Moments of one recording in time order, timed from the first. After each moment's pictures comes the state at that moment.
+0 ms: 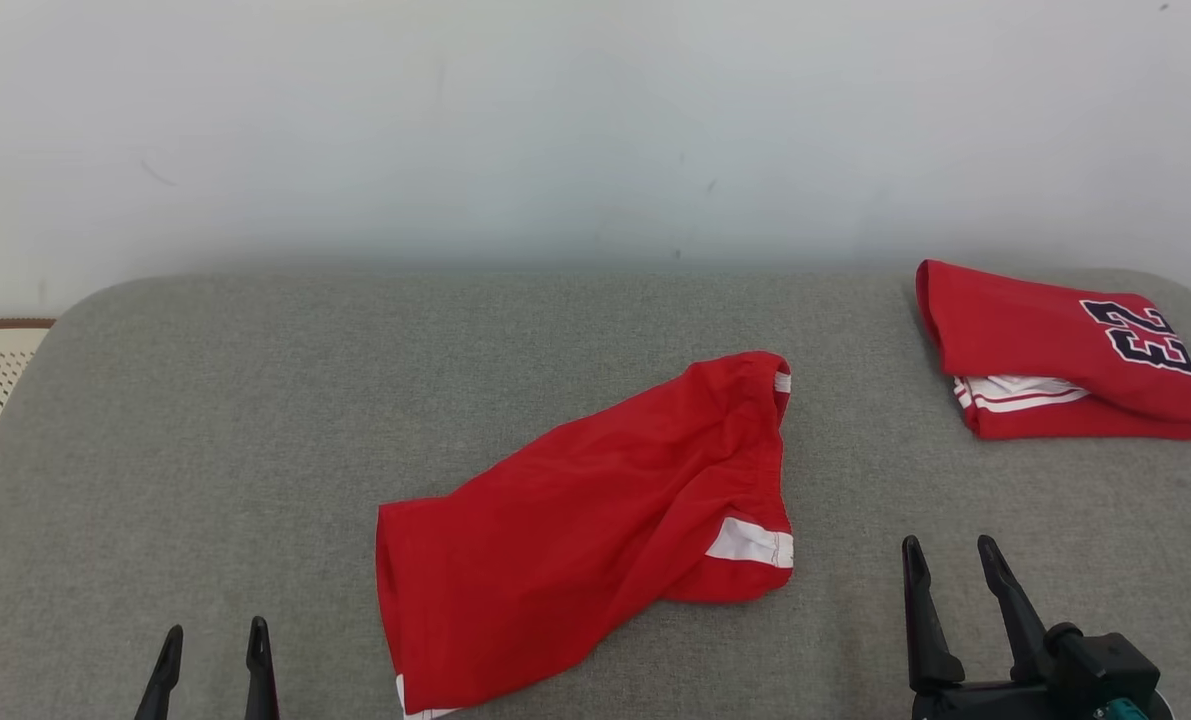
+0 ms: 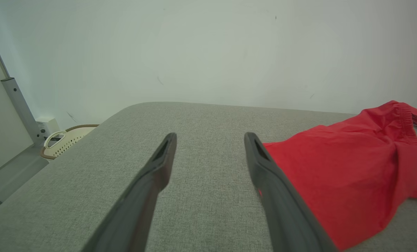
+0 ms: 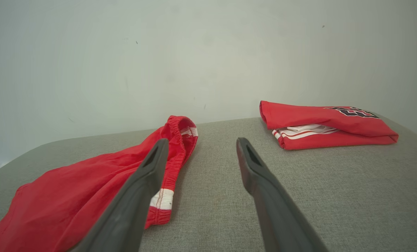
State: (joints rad) left arm 0.02 0.06 0.09 0.05 -0.06 0.03 -0.26; right arm -0.01 -0.07 0.14 0.12 0.15 0.13 -0.26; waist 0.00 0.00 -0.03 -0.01
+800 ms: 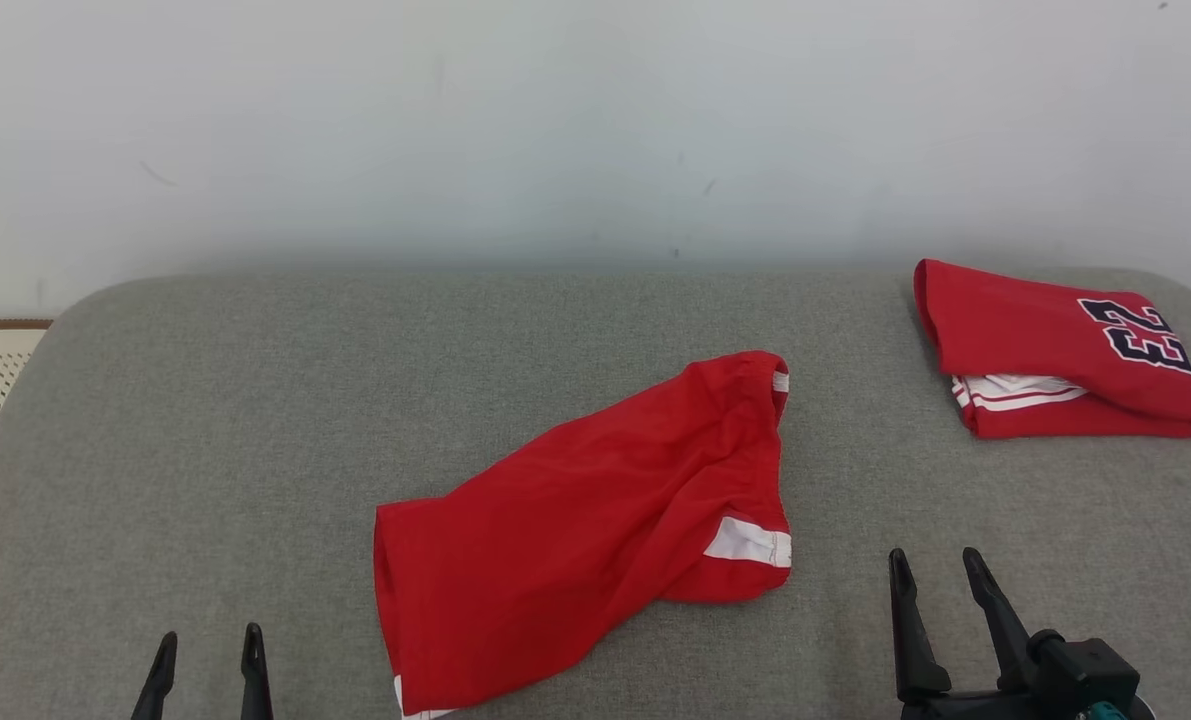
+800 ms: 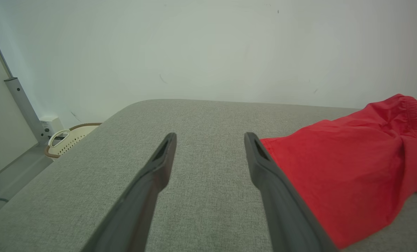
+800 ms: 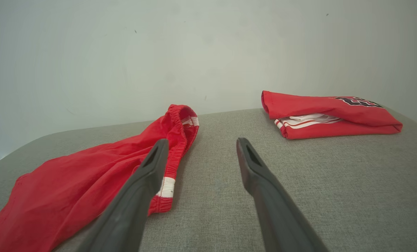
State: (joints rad) left arm 0.02 0.06 0.09 0.06 -0.05 0.04 -0.26; right arm -0.01 -0.06 0.15 0.15 0.14 0.13 -0.26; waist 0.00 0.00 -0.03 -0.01
